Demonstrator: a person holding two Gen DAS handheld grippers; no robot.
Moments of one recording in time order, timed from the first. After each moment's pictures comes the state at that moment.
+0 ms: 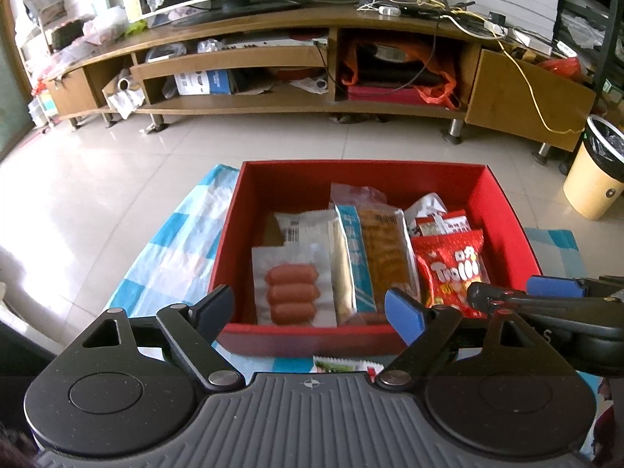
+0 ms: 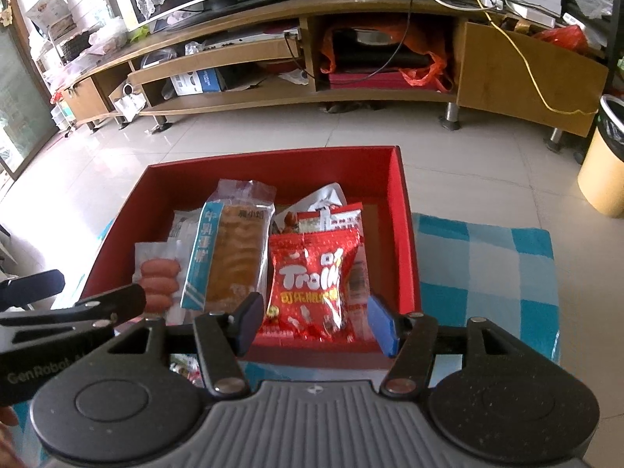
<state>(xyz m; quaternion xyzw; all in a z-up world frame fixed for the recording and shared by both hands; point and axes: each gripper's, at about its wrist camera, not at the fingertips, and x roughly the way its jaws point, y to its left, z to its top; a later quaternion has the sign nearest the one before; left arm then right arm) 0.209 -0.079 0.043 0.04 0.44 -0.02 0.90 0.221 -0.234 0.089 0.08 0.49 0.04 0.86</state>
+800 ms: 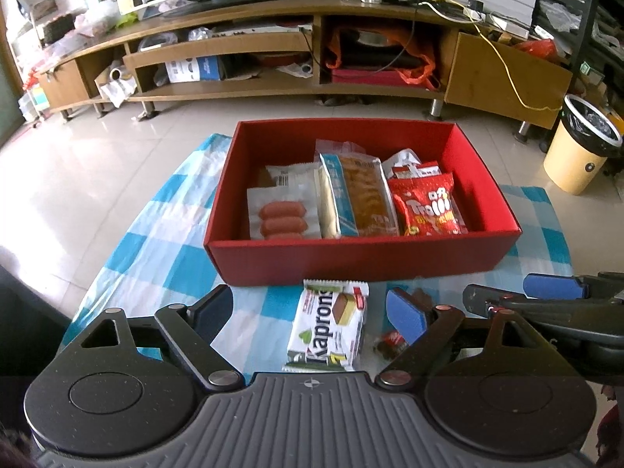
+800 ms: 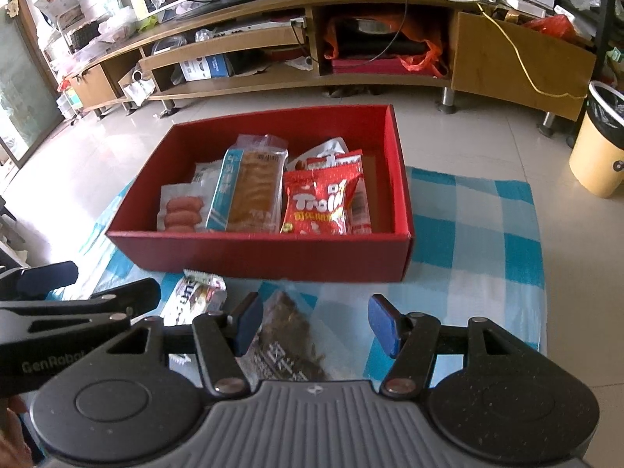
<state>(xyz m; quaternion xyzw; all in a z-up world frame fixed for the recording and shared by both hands) 0.151 -0.073 0.038 0.04 0.45 -0.04 0.89 0.151 -0.227 0.097 0.08 0.50 0.04 0.86</state>
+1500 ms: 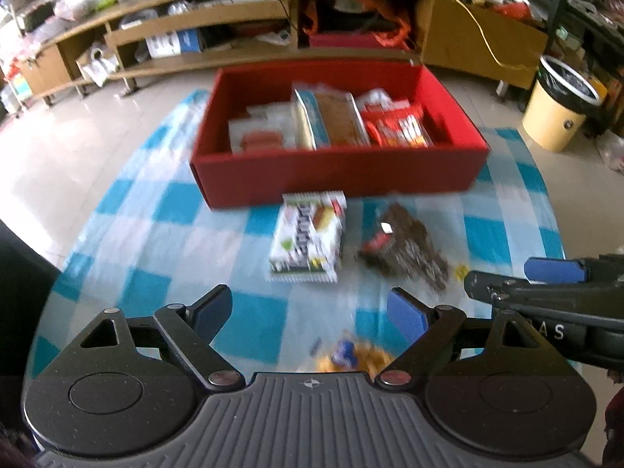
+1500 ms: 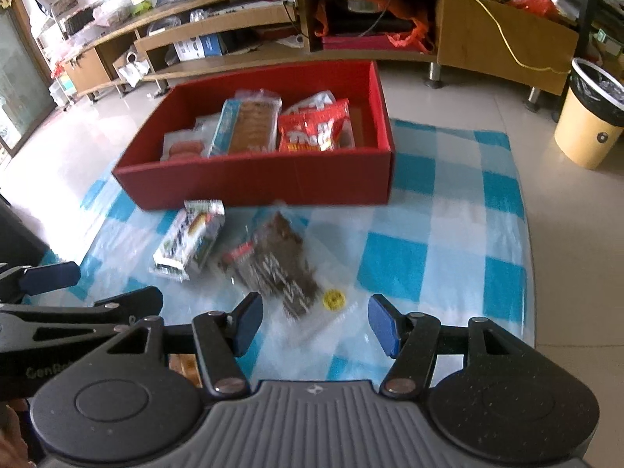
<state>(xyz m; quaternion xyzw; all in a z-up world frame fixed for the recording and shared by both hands) 0.096 -0.072 0.018 0.06 0.49 -0.08 0.87 0.089 -0.225 0.090 0.07 0.53 0.03 0.85</state>
